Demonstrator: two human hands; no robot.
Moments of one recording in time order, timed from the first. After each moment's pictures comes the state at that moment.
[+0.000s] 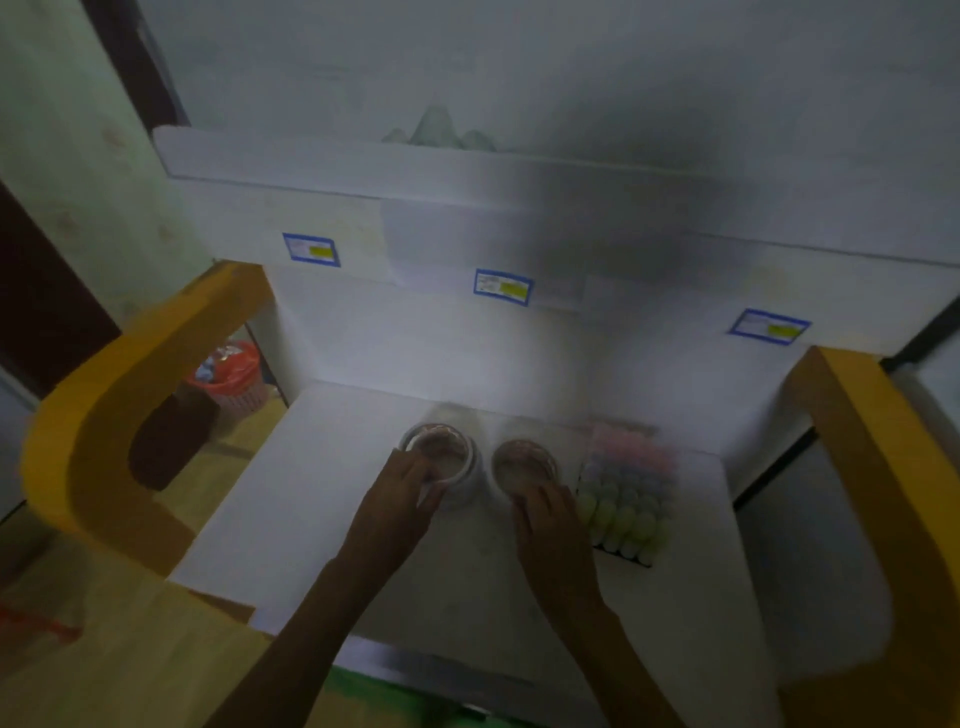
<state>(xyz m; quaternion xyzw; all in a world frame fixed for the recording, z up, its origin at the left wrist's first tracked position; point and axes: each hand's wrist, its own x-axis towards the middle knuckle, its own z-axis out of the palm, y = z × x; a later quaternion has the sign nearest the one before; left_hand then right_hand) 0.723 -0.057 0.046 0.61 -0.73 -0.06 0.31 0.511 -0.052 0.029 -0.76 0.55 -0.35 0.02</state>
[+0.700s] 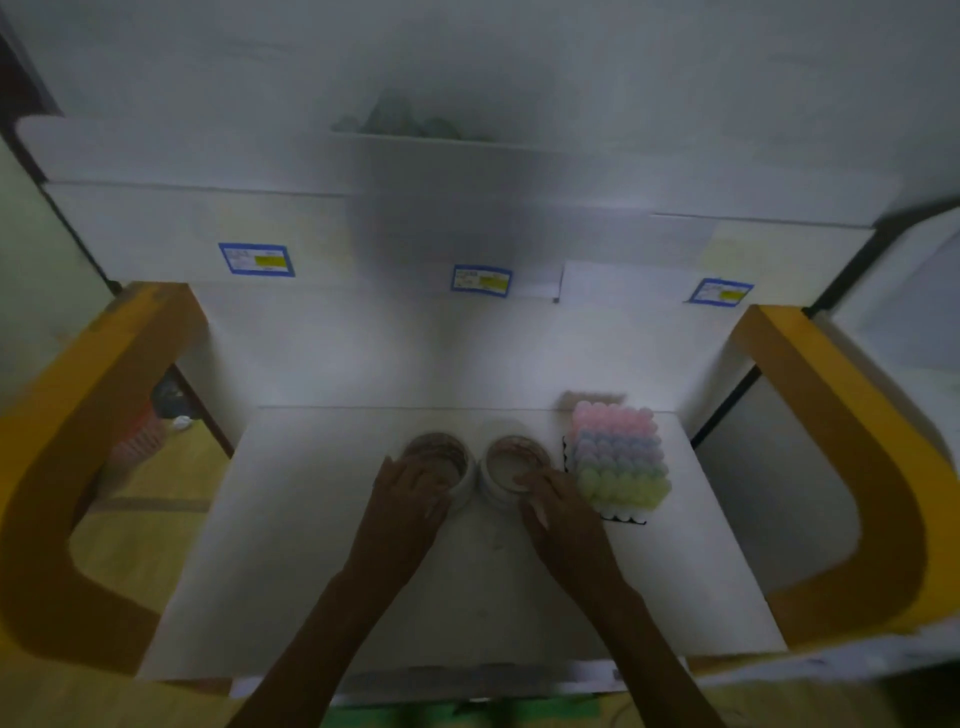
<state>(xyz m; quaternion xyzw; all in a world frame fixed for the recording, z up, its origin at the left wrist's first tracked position) 0.741 -0.079 0.040 0.49 -0.81 -0.07 0.30 0.518 -0.042 0.036 -0.74 0.59 -0.32 0.02</state>
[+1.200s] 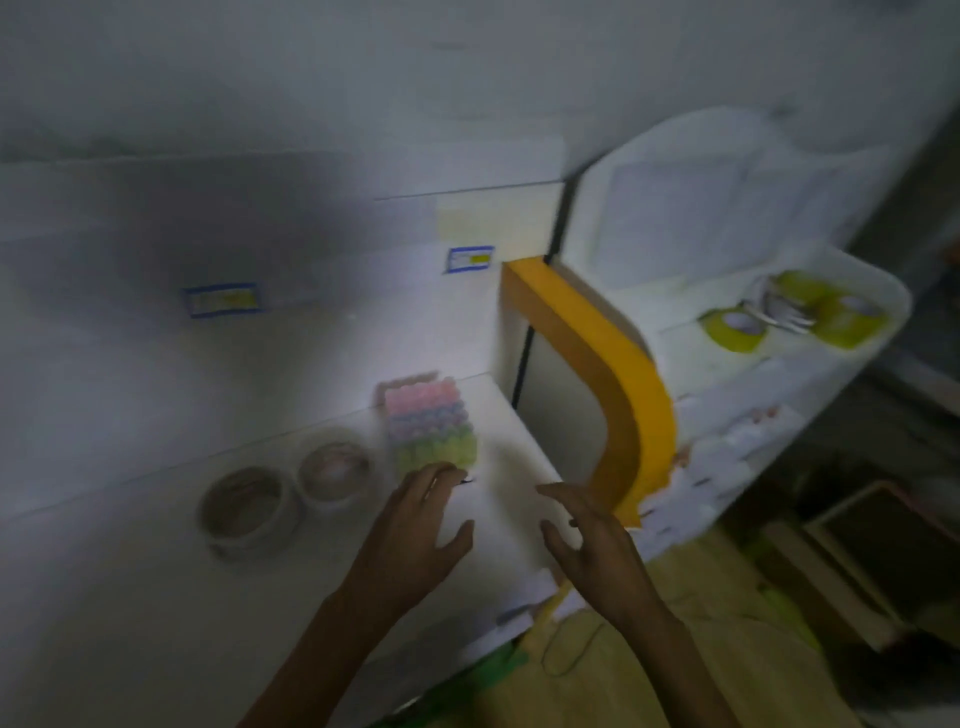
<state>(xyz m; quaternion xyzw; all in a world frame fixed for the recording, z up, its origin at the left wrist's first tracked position) 0.581 -0.017 0.080 0.28 -0.90 -0.19 0.28 0.370 0.115 0.055 -0.59 0.72 -0.35 0.06</state>
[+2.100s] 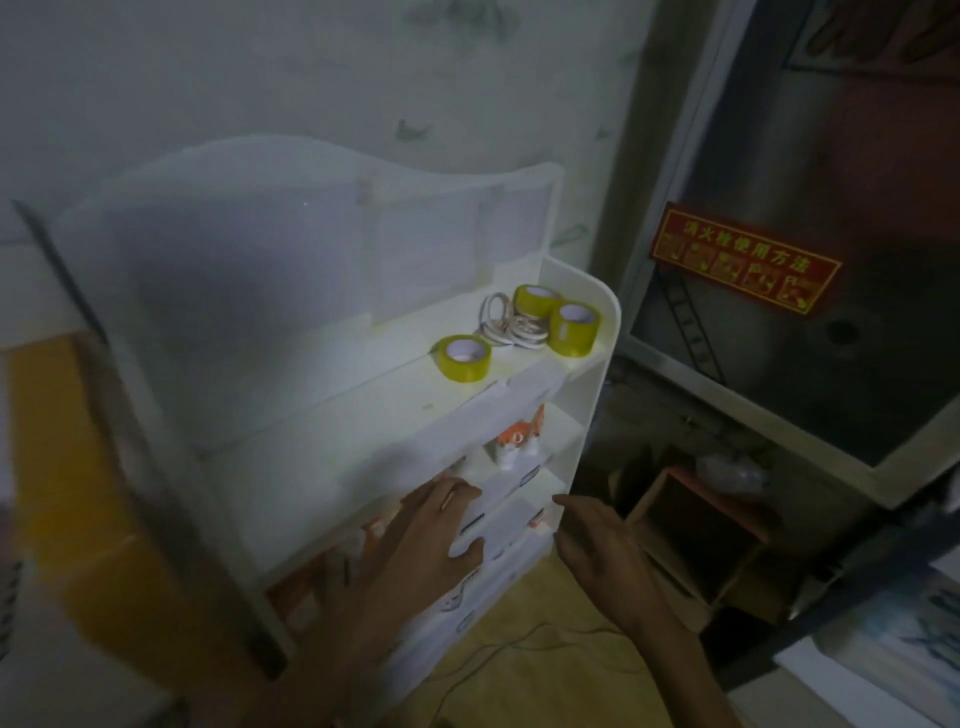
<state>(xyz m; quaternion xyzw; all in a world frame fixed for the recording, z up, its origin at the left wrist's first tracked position) 0.135 0.141 0.076 0.13 -0.95 -0.17 0.24 -0.018 0.336 0.074 -0.44 0.83 -0.35 0.03</state>
